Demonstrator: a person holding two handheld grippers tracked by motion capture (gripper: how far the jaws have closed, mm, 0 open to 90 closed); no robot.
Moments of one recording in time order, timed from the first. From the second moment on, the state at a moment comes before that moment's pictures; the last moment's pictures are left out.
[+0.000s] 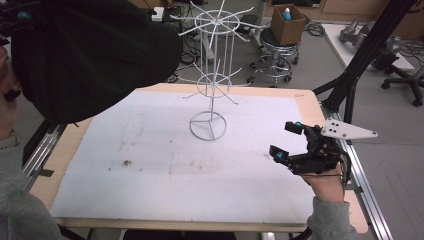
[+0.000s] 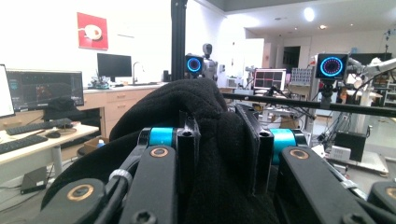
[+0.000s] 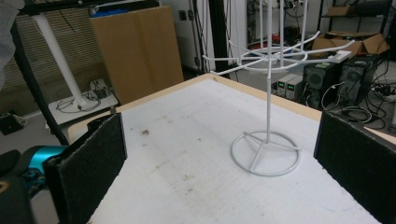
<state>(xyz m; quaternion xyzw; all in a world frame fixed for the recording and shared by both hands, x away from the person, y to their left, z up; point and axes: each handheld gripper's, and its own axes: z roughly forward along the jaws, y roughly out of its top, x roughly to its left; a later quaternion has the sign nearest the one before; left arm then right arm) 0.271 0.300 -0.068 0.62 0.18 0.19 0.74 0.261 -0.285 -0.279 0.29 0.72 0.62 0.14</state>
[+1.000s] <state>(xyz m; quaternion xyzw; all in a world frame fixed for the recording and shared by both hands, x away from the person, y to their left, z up) 0.327 0.255 -0.046 0.62 0.17 0.18 0.75 0.256 -0.301 -0.279 0.30 0.71 0.62 0.15</state>
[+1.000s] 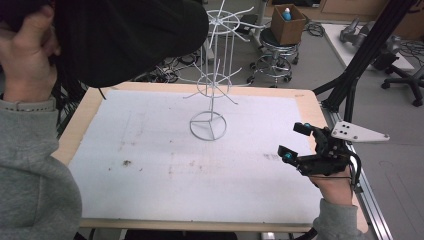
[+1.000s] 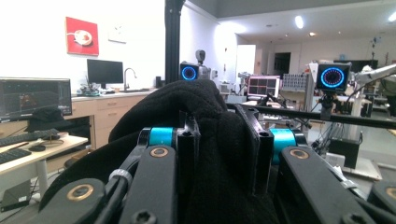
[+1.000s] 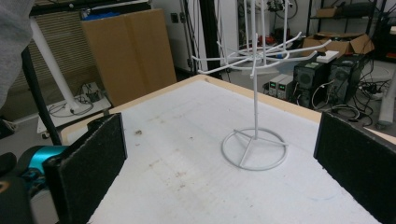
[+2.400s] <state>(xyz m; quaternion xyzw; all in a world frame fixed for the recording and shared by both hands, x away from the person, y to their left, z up) 0.364 0.229 -0.083 0.63 0.20 0.18 0.73 0.252 -0.304 -0.281 0.30 0.72 0.61 0.15</state>
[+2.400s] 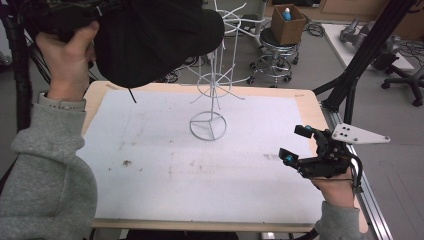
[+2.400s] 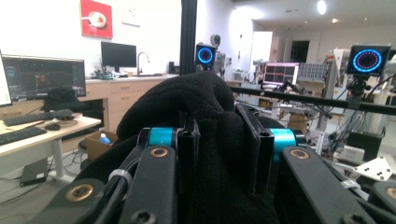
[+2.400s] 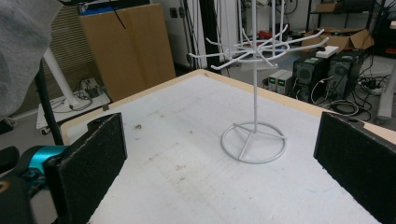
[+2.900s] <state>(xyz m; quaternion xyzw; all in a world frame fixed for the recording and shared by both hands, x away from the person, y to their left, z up) 0.360 0.227 -0.119 0.64 0.21 0.19 0.72 0.253 -0.300 -0.281 0.30 0.72 0.61 0.14</state>
